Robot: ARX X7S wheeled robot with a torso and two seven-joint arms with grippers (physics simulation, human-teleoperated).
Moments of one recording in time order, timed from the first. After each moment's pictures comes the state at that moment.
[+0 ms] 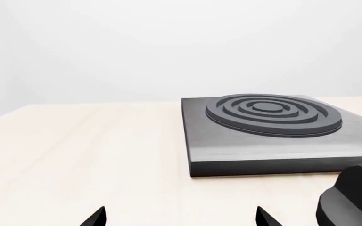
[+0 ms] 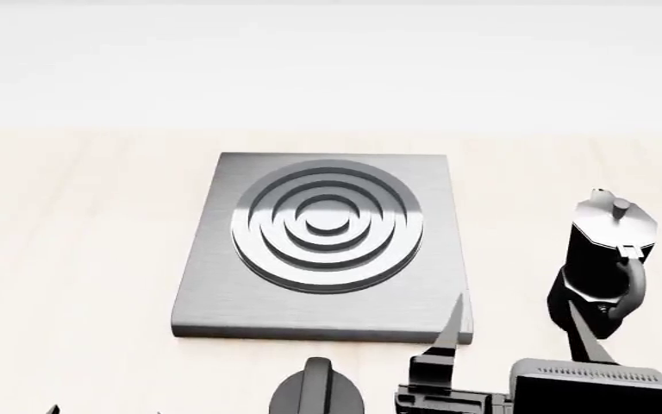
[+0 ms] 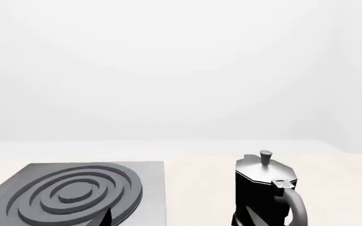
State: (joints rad) left arm 0.01 -0.08 0.14 -0.15 -0.06 0.22 -0.10; right arm 0.15 0.21 -0.07 -0.25 0.18 0.25 0.20
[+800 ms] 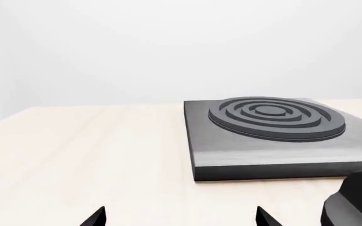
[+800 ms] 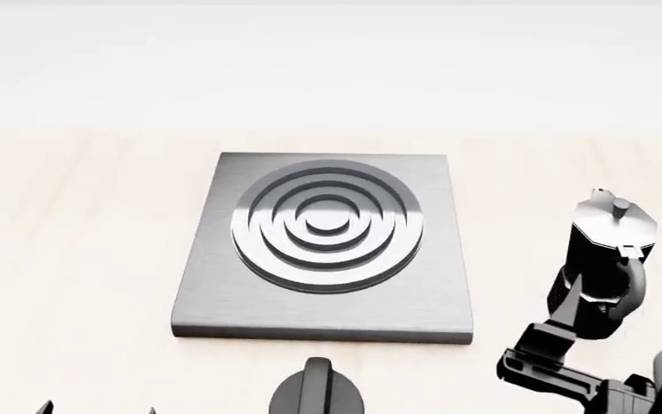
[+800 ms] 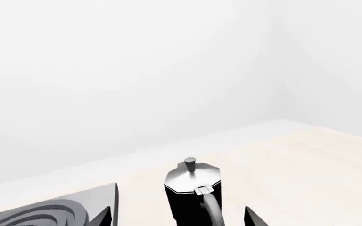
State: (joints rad) left arm 0.01 -0.12 0.18 -0.12 -0.10 0.20 -0.13; right arm 0.18 0.23 0.15 -0.25 0.35 0.28 0.22
